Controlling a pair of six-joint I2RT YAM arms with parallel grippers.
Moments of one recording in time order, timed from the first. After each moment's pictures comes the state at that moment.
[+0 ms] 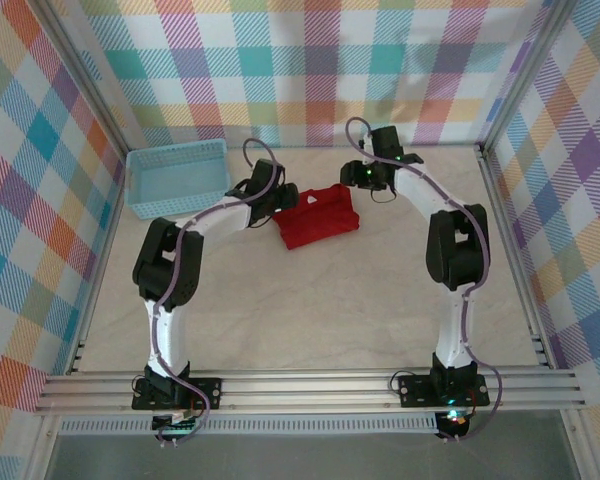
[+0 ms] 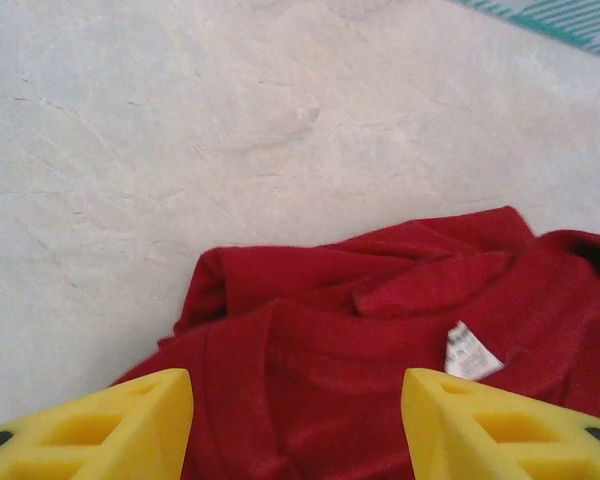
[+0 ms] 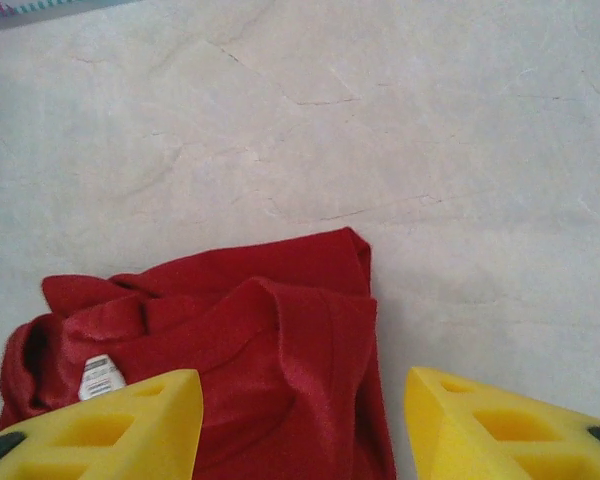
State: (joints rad) left arm -0.44 2.05 1.51 -0.21 -0.07 -0.57; right arm 0.27 2.16 1.82 -0.54 -0.25 0.28
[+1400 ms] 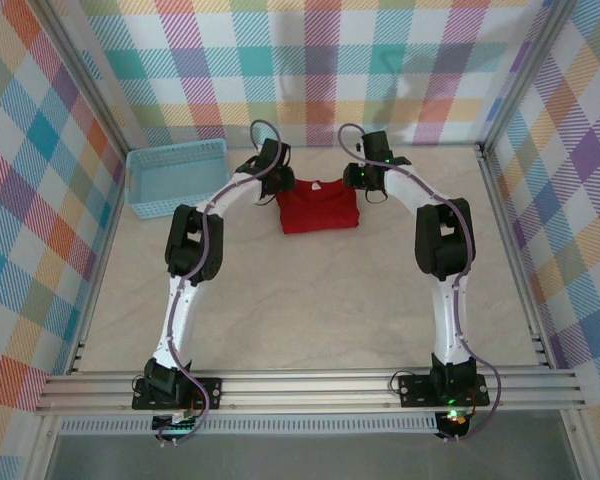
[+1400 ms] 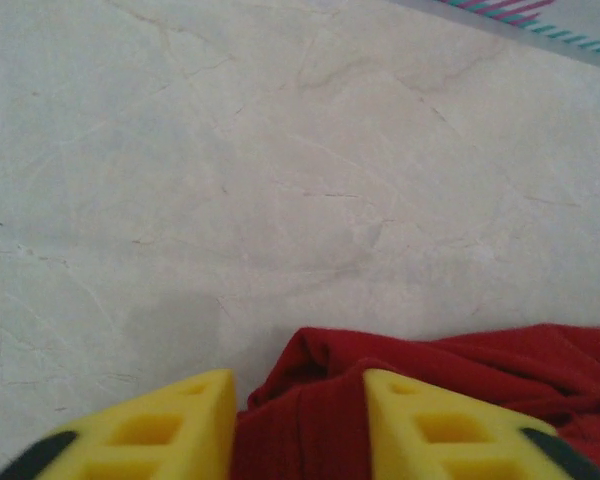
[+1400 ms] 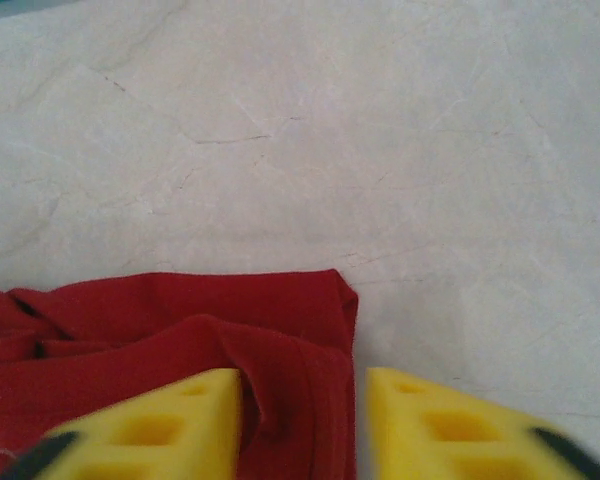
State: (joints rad) left arm -0.39 2.40 2.05 -0.49 -0.08 -0.53; right arm 0.28 2.29 1.90 -0.49 -0.09 0.30
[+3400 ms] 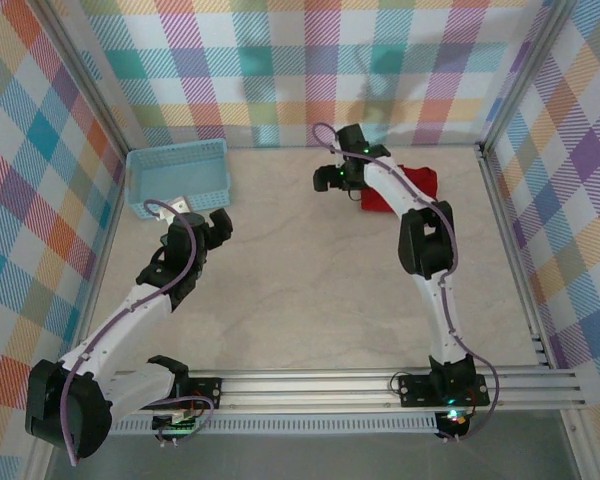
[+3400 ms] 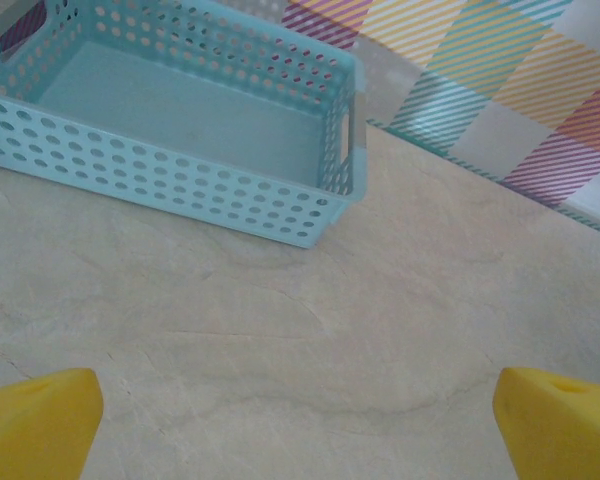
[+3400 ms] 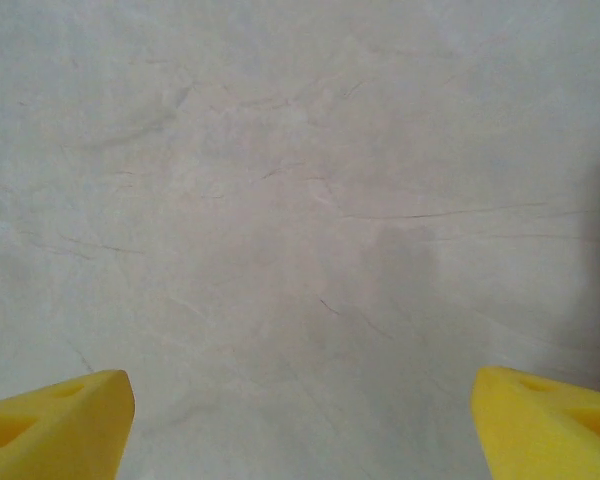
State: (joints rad) left arm -0.34 1.04 0.70 -0.15 -0.42 -0.58; right arm 0.37 2.42 2.21 -0.81 -0.14 0.22
